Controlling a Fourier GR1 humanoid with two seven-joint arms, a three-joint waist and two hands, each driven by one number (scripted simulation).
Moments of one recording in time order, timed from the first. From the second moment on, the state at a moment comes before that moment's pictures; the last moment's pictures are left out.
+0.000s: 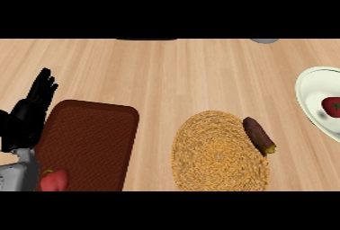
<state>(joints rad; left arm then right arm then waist) -0.16 0.25 0.16 -1.57 -0.03 0.01 0.16 -0.65 -0.69 -0.65 -0.52 0.66 0.00 -0.14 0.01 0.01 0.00</state>
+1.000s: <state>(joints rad) -0.16 0.25 0.18 -1.58 -0.04 0.02 0.16 -0.34 -0.98 -1.06 -0.29 0.18 0.47 -0.42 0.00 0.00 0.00</state>
